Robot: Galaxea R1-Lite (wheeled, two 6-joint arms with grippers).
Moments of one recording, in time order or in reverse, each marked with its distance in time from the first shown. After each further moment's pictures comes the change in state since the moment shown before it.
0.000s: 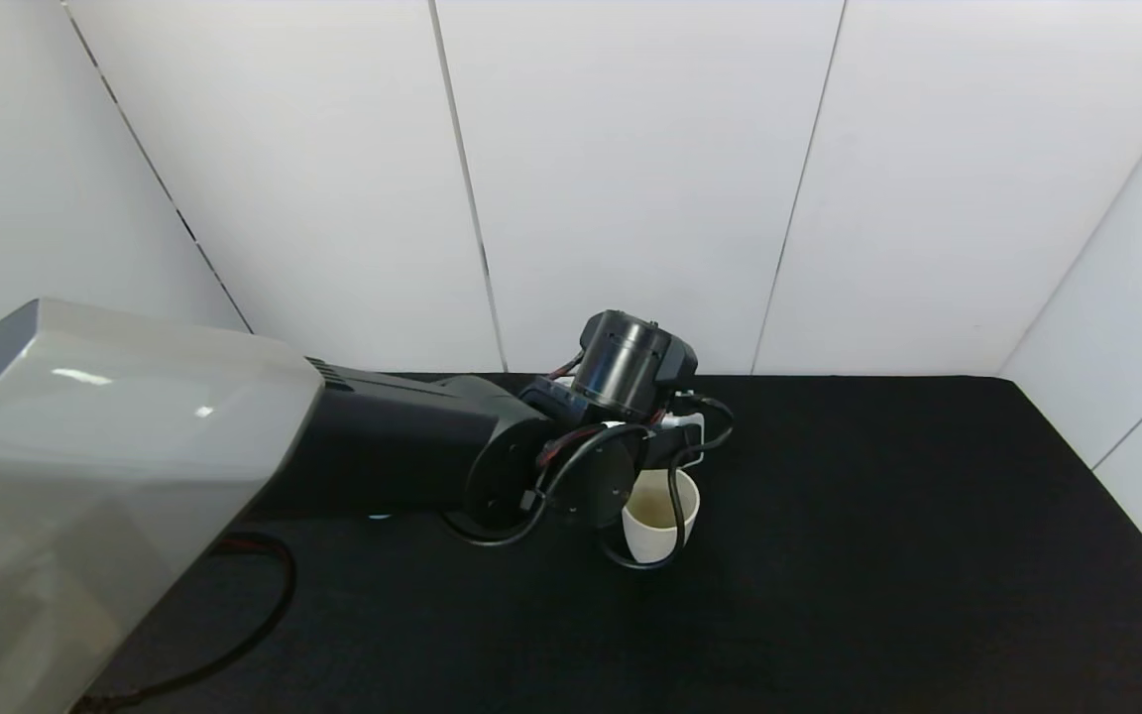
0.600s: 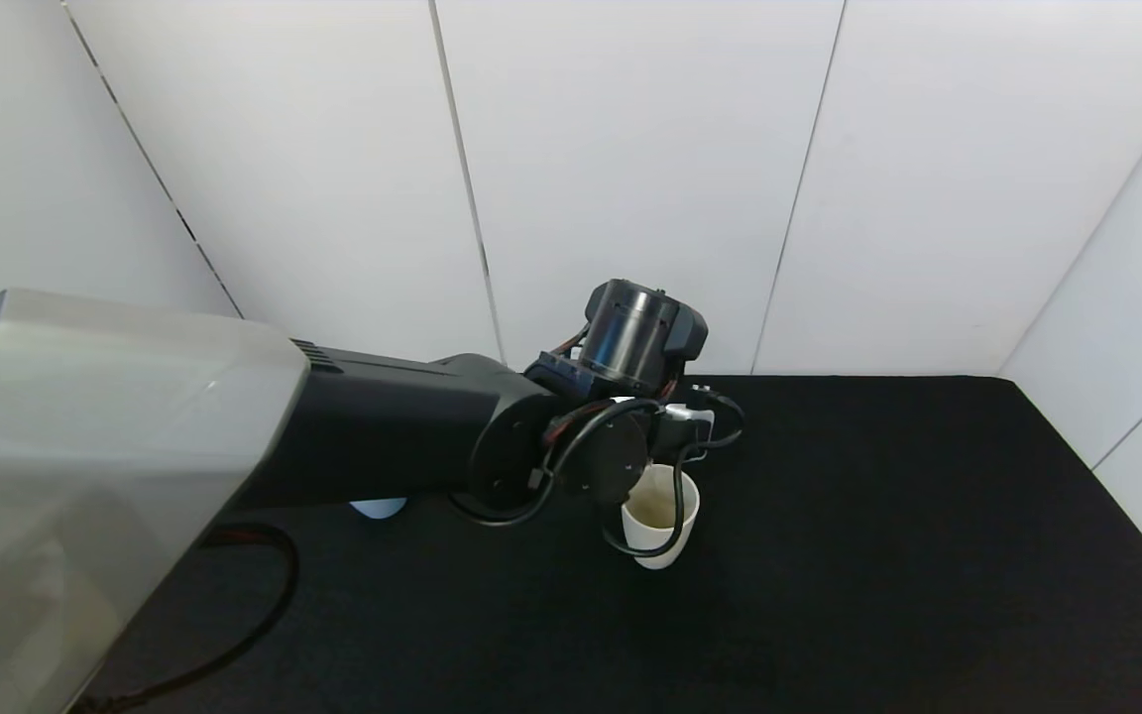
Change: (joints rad) left arm -0.011 0.005 -0.079 0.006 0.036 0.229; right arm 0.000 0.000 0.000 0.000 0.000 -0.001
